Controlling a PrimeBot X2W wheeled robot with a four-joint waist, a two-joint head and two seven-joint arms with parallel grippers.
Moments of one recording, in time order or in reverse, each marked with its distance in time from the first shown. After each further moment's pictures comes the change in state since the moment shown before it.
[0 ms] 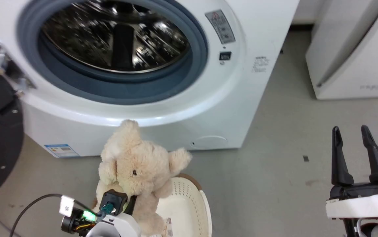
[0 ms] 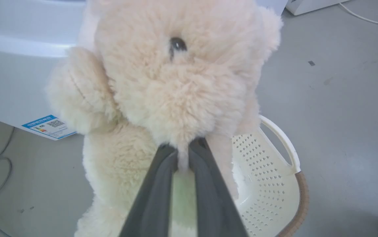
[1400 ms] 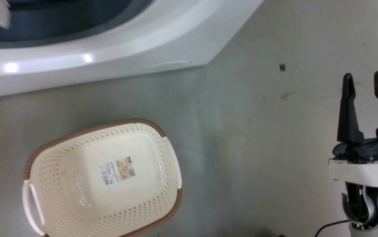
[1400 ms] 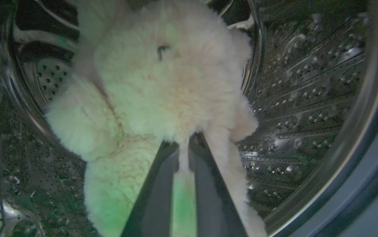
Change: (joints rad) left arm -0.690 0.293 0.317 -0.493 0.055 -0.046 0.157; right arm -0.167 0.000 0.055 -0.096 0.114 0.000 0.000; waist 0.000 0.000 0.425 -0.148
